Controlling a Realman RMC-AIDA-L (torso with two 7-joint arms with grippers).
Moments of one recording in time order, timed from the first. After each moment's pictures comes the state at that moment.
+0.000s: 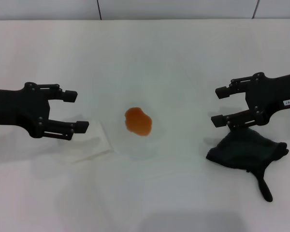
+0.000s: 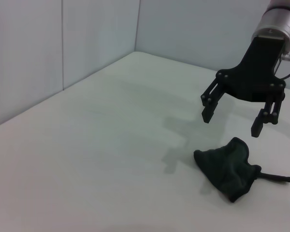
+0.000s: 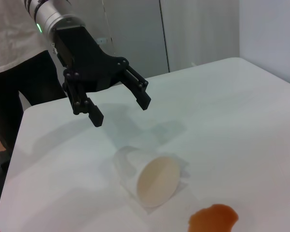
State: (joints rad) left arm -0.43 -2.01 0.87 1.08 2.03 1.75 -1.63; right arm 0.53 2.01 -1.00 -1.04 -1.99 -1.64 1.65
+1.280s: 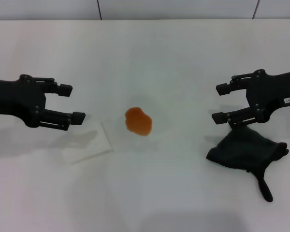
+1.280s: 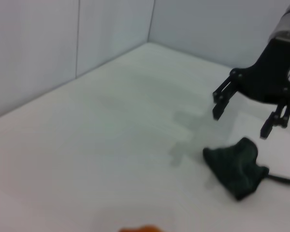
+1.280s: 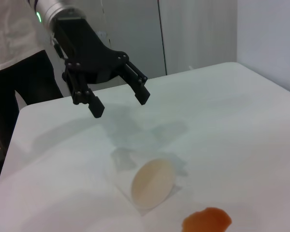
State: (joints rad) left arm -0.46 -1.99 0.88 1.14 2.05 1.76 -1.77; right arm 0.53 2.01 -0.99 -1.04 -1.99 -1.63 1.62
